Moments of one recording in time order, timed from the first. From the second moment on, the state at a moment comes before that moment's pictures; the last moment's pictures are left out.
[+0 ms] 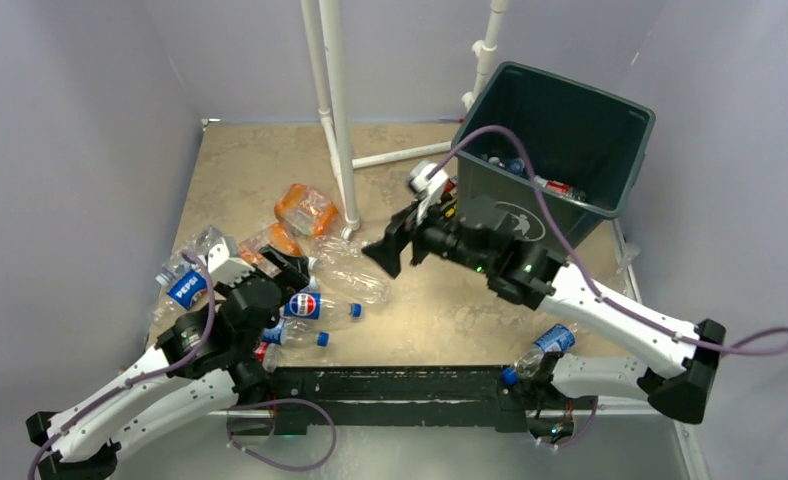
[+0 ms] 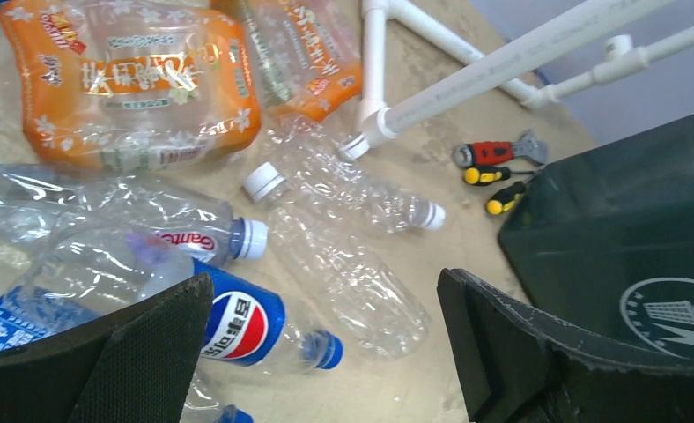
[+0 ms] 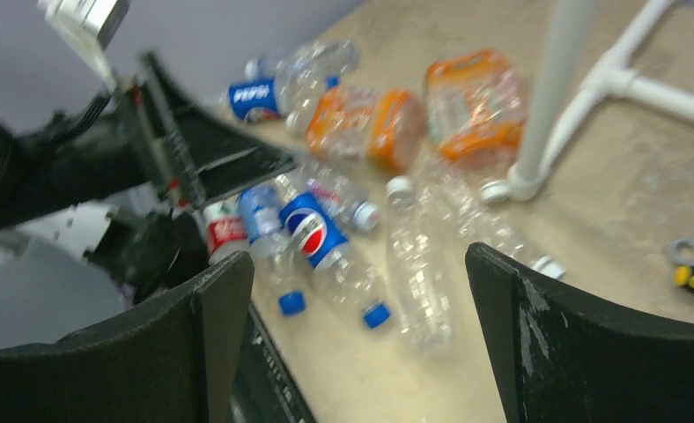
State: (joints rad) left arm -0.94 0.45 0.66 -0.78 -0.85 -1.17; right arm 0.91 1.13 1.14 -0.16 -0.07 0.23
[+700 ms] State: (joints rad) left arm -0.94 0.24 0.60 -0.81 -0.85 -1.19; right arm 1.14 1.56 0.81 0.10 0.24 0.18
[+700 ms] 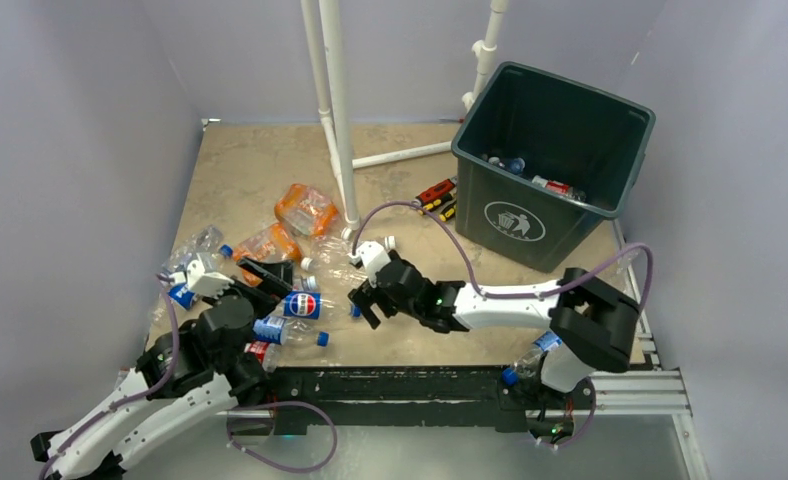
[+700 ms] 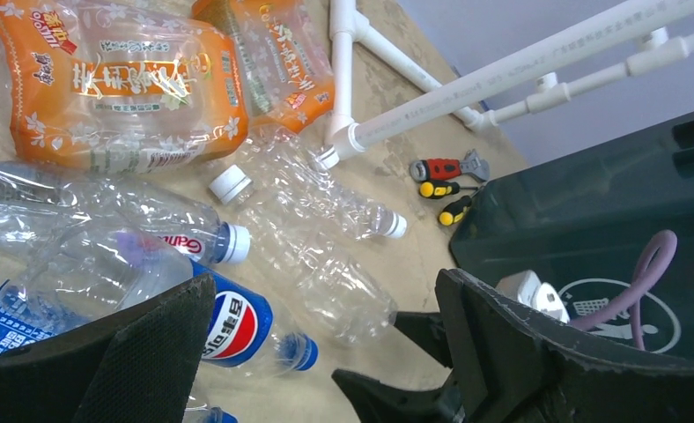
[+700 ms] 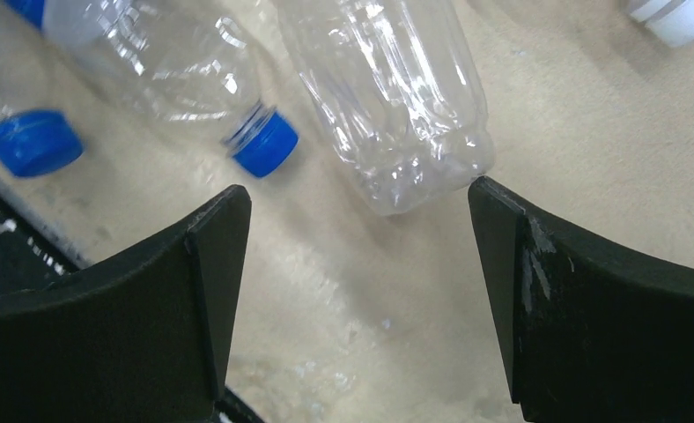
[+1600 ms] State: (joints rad) left arm -0.94 0.25 0.60 -0.84 -0.85 -1.20; right arm 1.15 1.46 0.86 0.22 0.21 0.14
